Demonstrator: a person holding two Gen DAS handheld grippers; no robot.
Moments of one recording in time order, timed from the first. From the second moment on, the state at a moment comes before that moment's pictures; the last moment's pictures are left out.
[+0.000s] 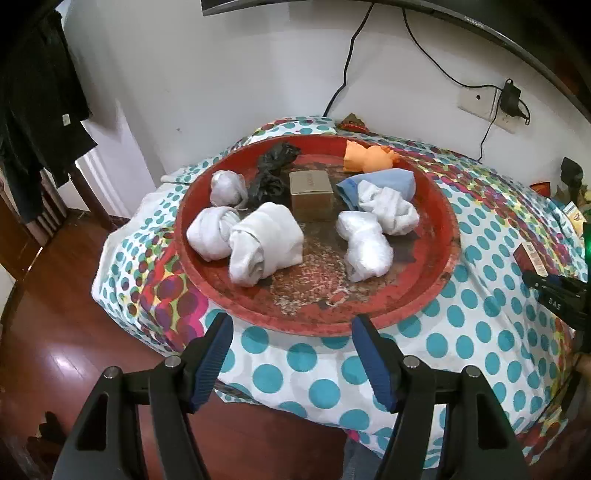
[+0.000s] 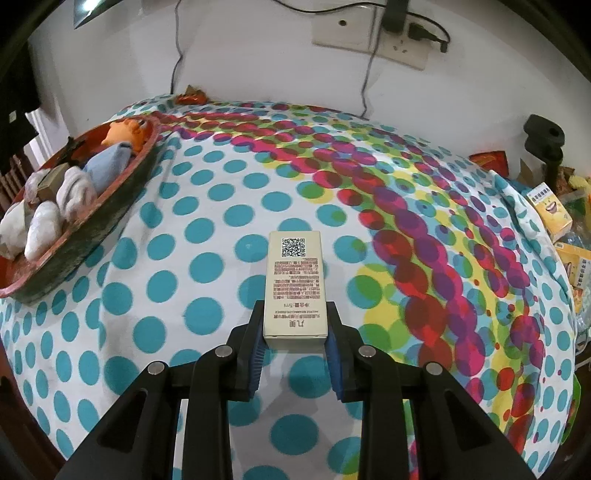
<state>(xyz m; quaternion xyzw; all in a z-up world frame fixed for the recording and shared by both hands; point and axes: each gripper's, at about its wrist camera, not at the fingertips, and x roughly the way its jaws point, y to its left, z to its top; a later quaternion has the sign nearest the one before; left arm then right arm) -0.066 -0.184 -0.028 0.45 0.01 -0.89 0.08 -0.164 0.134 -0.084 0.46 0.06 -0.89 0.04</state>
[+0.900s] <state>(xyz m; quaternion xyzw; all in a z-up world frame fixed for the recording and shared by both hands) -0.071 -0.210 -0.037 0.47 0.03 -0.88 0.09 -0.171 0.006 -0.022 0.41 0.07 -0.90 0.16</state>
